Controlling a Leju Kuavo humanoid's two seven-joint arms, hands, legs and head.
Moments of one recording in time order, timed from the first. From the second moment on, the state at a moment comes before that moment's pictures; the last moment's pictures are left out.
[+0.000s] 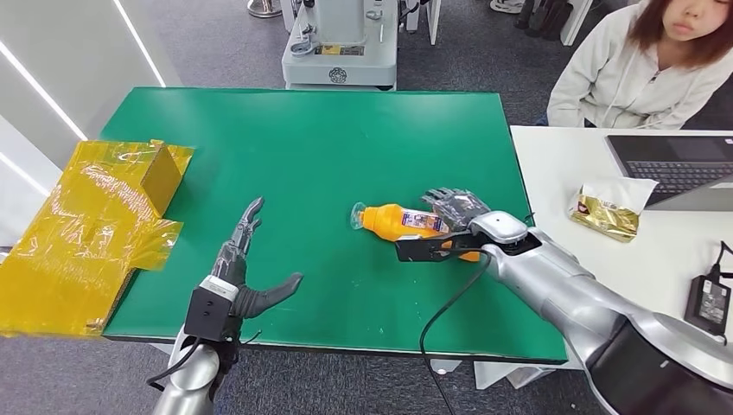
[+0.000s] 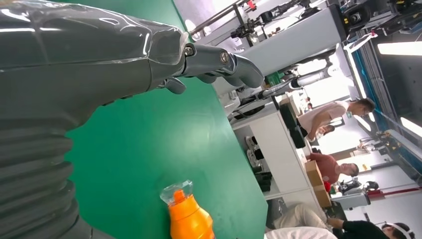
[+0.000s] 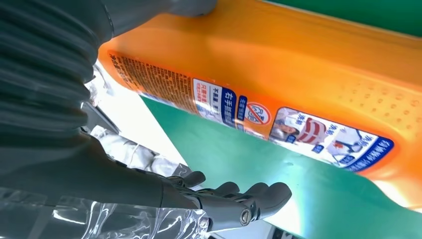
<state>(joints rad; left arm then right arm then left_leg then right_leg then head) -0.10 -0.15 -0.17 -1.27 -0.30 -0.03 -0.55 -1.00 -0.14 1.25 -0.52 0.53 0.07 -0.02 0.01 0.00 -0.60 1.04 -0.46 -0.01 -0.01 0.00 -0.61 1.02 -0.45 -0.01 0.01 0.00</state>
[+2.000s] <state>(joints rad) -0.08 -0.08 -0.17 -1.30 -0.12 -0.10 -0.55 -0.45 -0.13 0.61 -1.07 0.02 -0.07 -0.39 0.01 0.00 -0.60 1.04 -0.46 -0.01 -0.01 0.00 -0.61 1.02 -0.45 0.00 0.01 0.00</state>
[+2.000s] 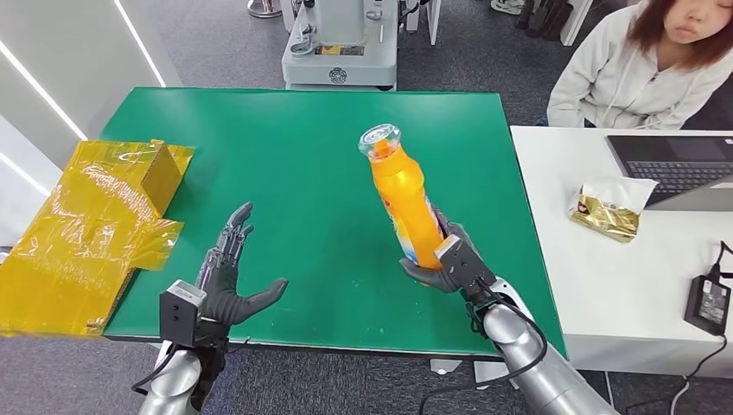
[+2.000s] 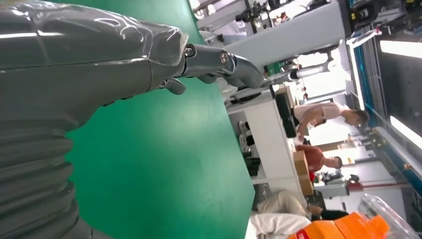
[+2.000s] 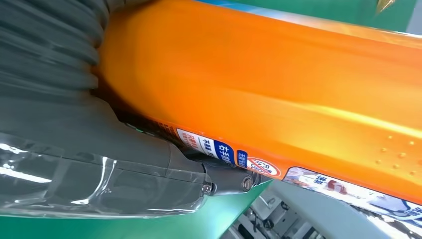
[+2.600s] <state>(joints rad) -0.51 -0.08 -0.21 -1.01 0.17 -0.33 -0.36 -0.52 0.09 0.59 -0.96 0.14 -0.03 -0.38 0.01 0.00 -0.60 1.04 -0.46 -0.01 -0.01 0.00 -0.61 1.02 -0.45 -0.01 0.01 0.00</state>
